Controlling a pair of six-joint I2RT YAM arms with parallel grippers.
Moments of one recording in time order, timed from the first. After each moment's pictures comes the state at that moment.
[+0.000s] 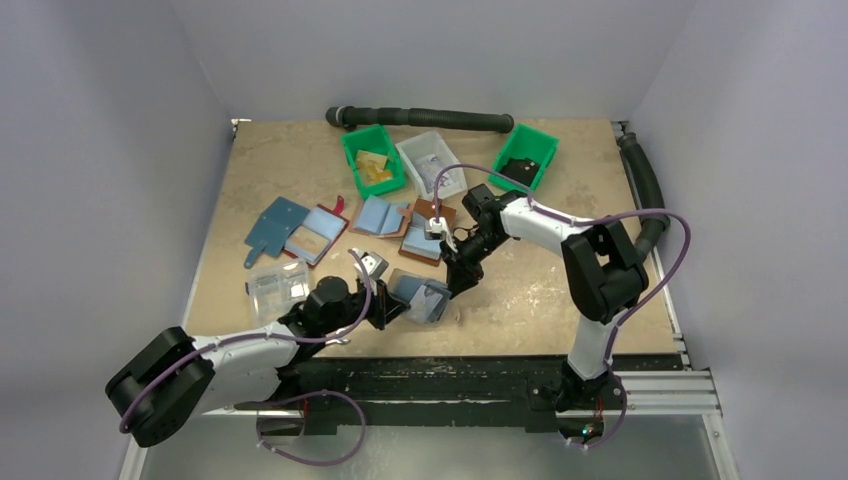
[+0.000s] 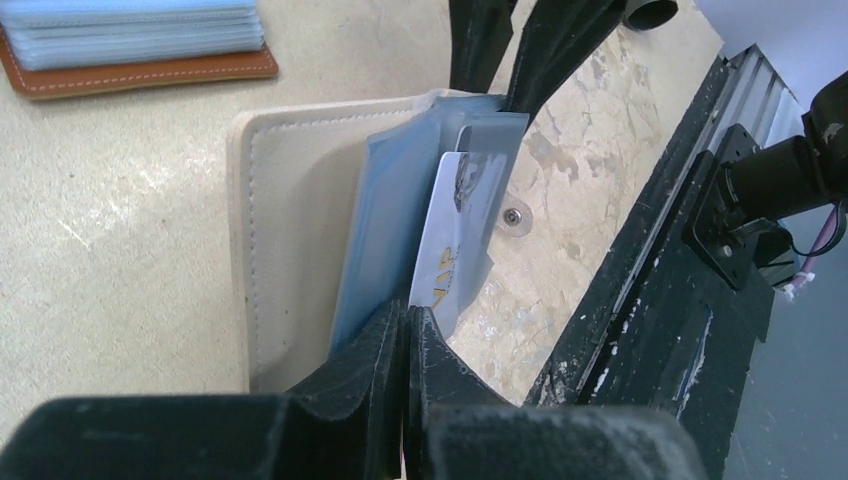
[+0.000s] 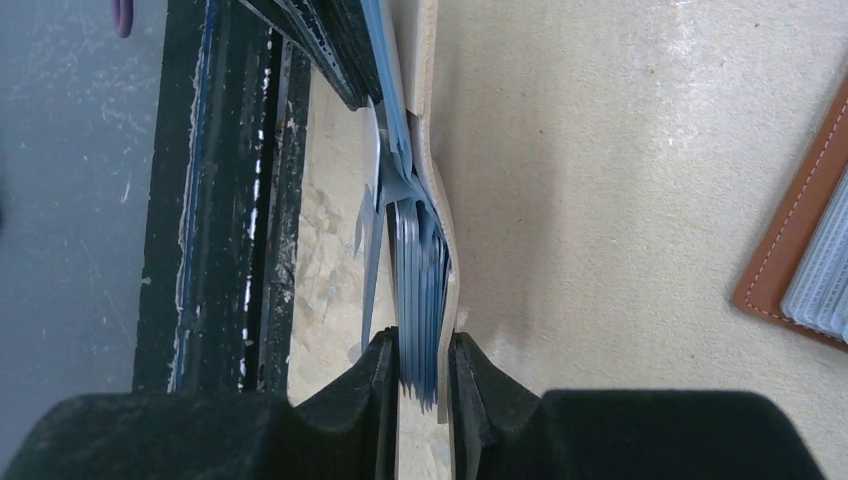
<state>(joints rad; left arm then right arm) -0.78 1.06 0.15 0.59 0.22 -0.41 0.53 1.84 1.23 -0.89 -0.91 -0.89</state>
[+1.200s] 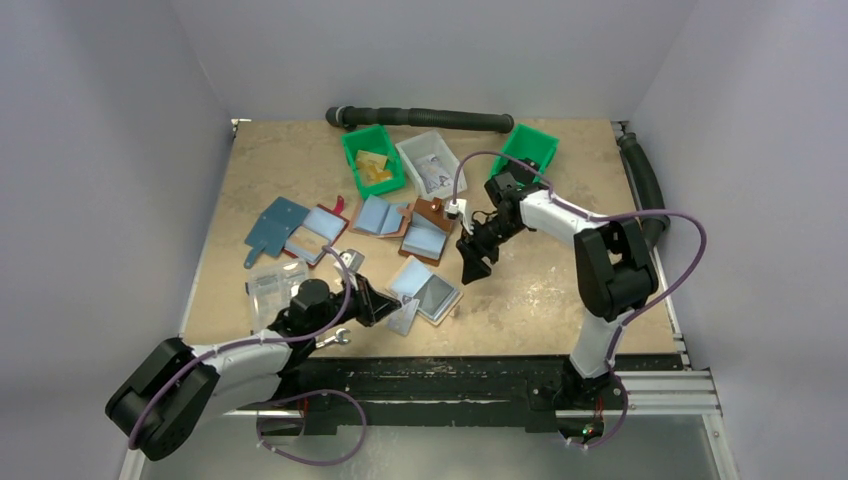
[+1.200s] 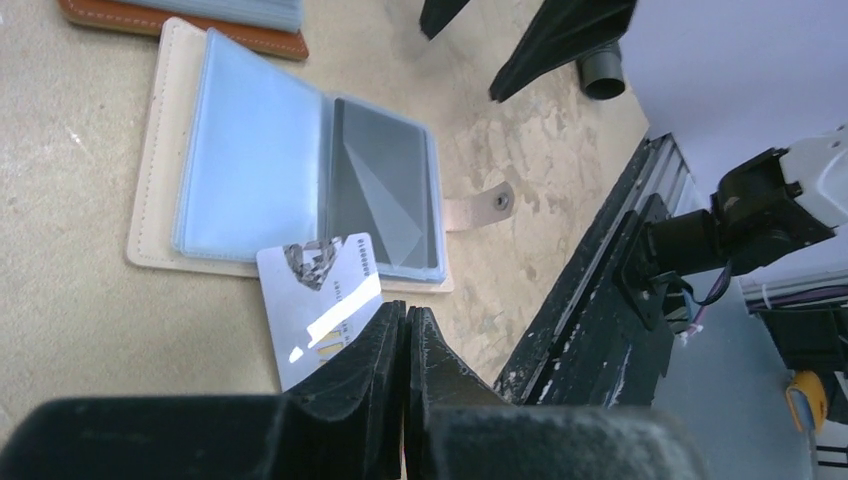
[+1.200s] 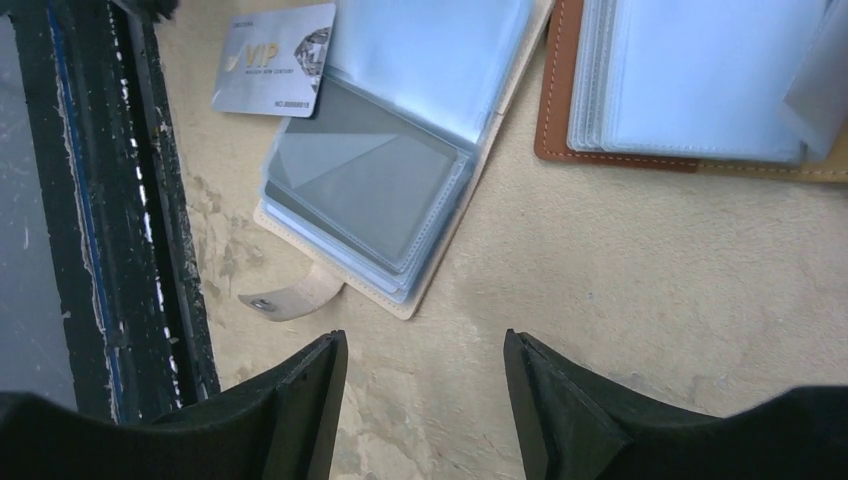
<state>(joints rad) -0.62 1.03 0.05 0.73 0.36 -0.64 0.40 1.84 1.23 -0.81 -0.78 -0.74</state>
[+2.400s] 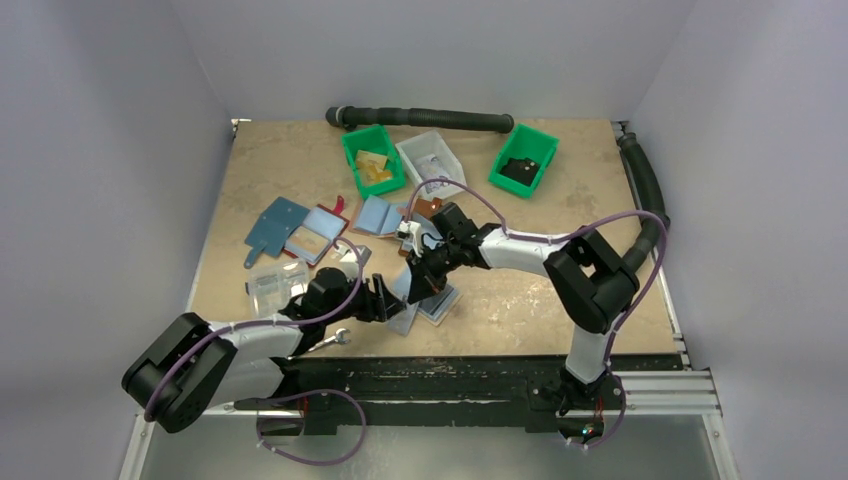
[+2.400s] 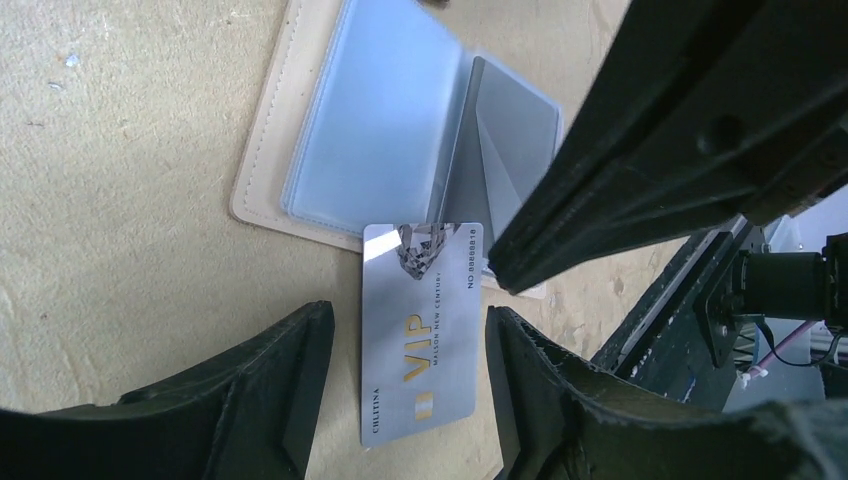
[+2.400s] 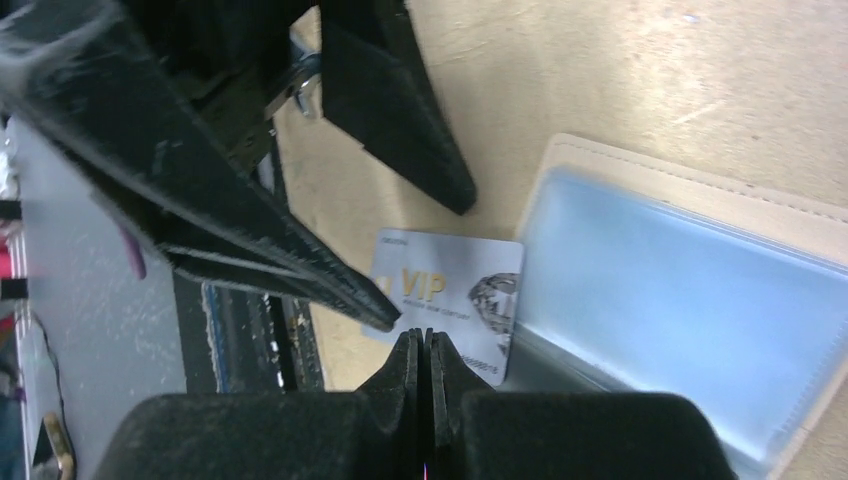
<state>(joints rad) -0.62 1.19 0.16 0.52 0.26 -0.65 0.73 1.82 1.07 -0.23 -0.82 -0.07</state>
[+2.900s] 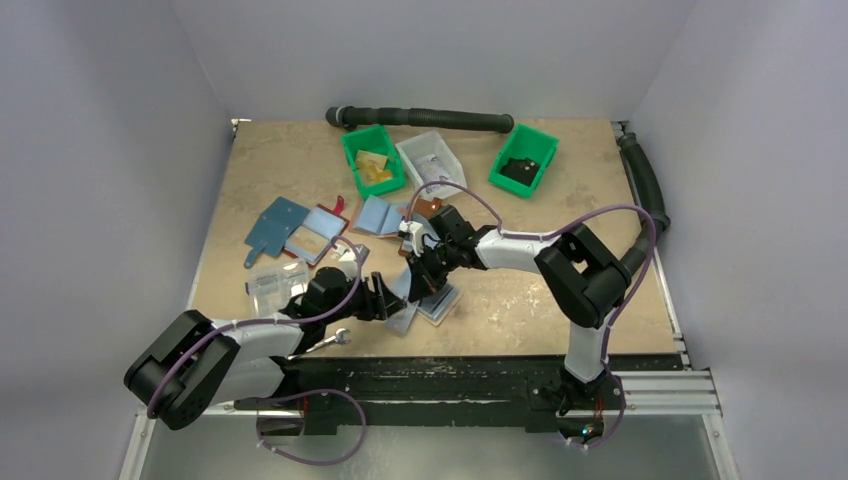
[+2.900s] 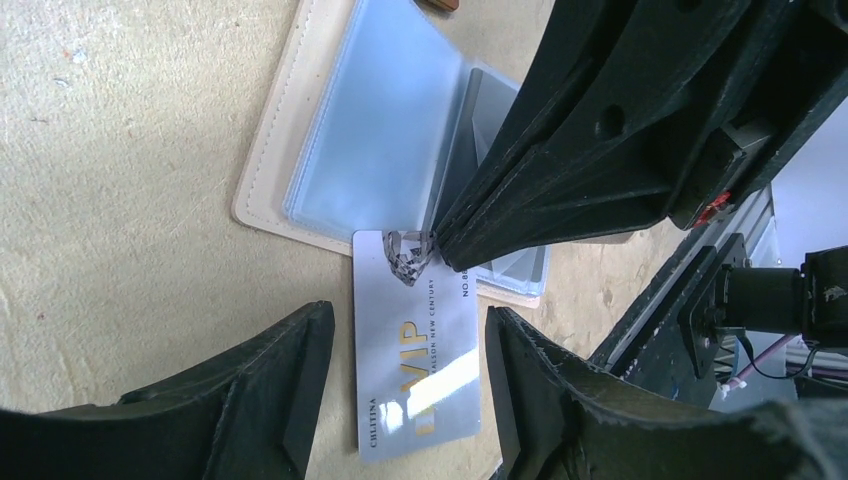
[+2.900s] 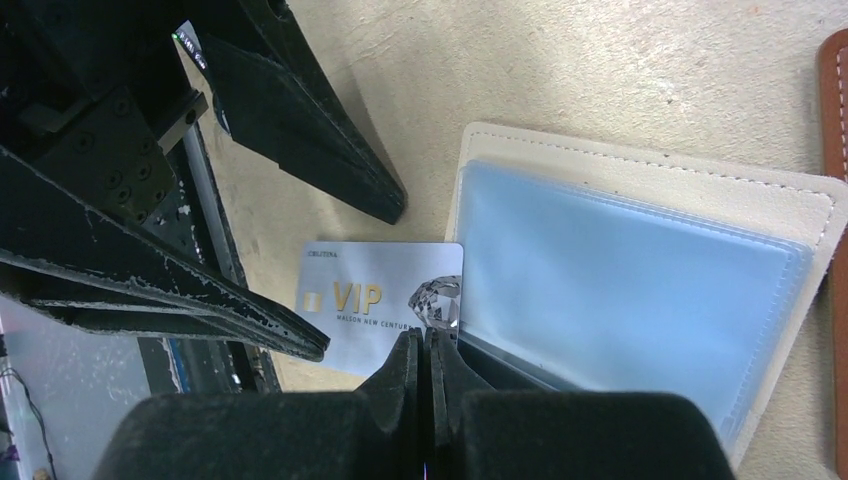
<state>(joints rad) -0.61 1.21 0.16 0.55 0.26 -0.69 0.73 1.88 1.06 -0.17 -0.70 0.05</state>
